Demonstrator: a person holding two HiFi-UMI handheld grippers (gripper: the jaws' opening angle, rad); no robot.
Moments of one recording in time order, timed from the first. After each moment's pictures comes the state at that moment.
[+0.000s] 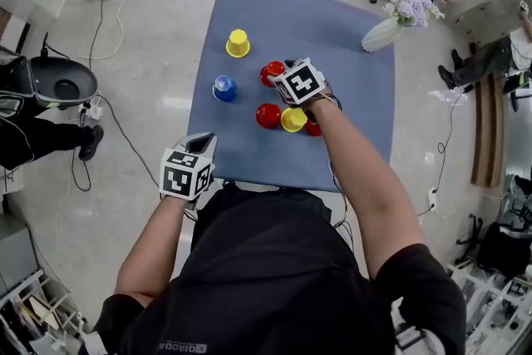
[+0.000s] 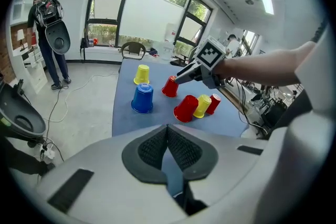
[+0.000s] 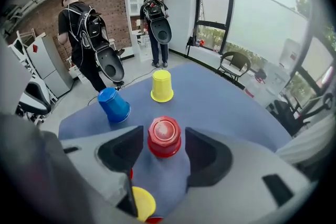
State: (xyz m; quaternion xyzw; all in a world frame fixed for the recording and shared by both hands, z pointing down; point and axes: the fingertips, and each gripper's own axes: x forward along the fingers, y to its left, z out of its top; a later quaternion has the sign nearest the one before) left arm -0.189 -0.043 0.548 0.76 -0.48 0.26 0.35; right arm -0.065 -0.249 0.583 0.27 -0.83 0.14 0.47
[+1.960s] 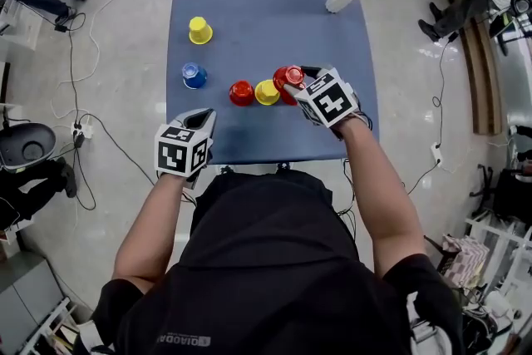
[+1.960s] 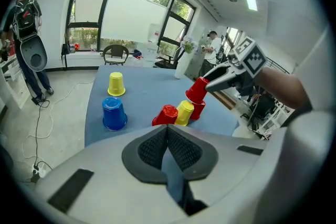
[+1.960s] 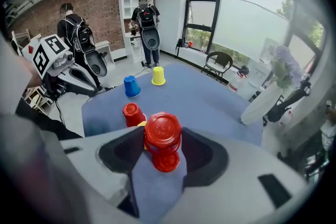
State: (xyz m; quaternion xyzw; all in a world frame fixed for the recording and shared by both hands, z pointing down) left arm -0.122 -0.067 0.529 0.81 -0.42 0.26 0.32; right arm 0.061 -0.144 0.508 0.32 -0.81 0.14 0.47
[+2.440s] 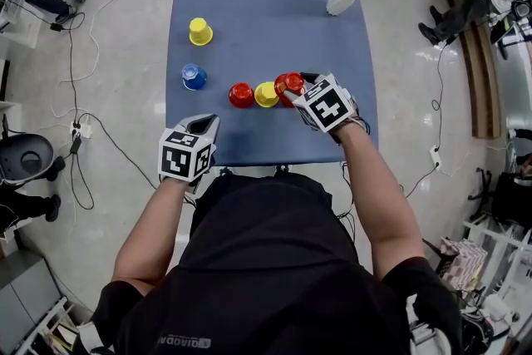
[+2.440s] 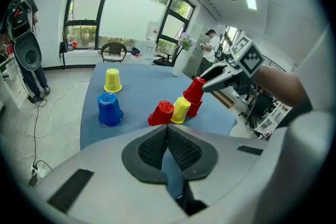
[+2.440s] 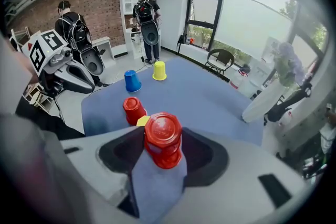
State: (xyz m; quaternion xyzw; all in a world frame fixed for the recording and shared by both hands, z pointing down) left arm -0.112 -0.057 0.538 0.81 -0.41 0.27 0.32; right arm 0.064 -0.138 0.523 0.31 -0.80 0.14 0.49
